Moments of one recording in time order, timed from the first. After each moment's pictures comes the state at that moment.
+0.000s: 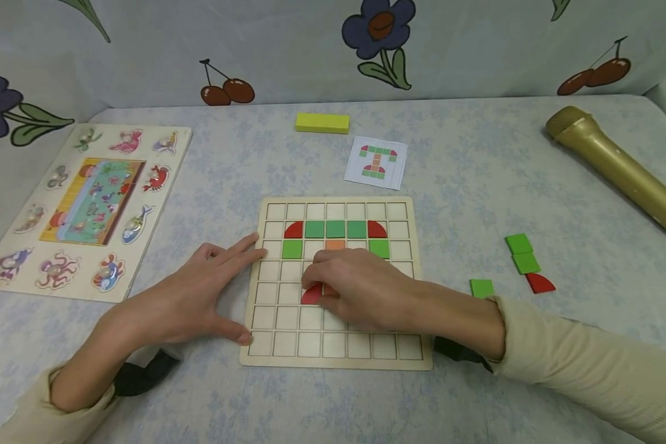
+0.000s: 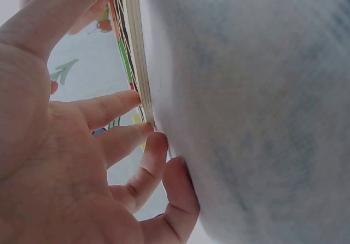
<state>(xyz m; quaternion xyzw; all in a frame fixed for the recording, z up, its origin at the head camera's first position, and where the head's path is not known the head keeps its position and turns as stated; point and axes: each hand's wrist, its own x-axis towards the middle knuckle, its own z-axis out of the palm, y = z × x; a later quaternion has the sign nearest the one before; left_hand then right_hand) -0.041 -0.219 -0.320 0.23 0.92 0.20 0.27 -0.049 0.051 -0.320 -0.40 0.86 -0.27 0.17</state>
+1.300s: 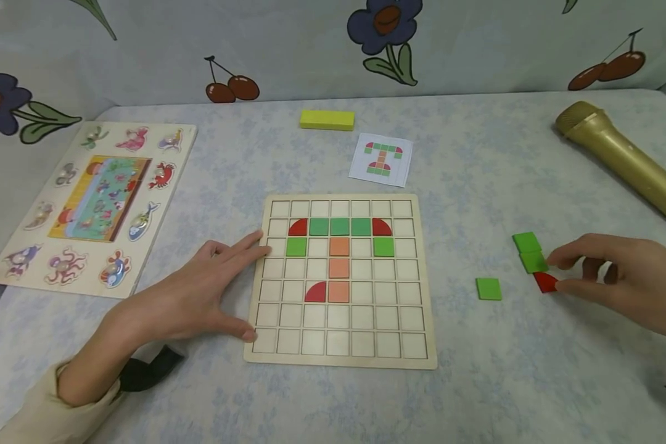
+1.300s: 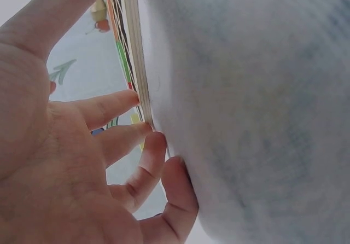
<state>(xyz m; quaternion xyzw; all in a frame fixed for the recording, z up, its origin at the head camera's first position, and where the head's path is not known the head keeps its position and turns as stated) -0.041 -0.218 -0.319 0.21 0.92 0.19 0.27 -0.021 0.298 -0.330 -0.15 0.97 -0.16 0.07</state>
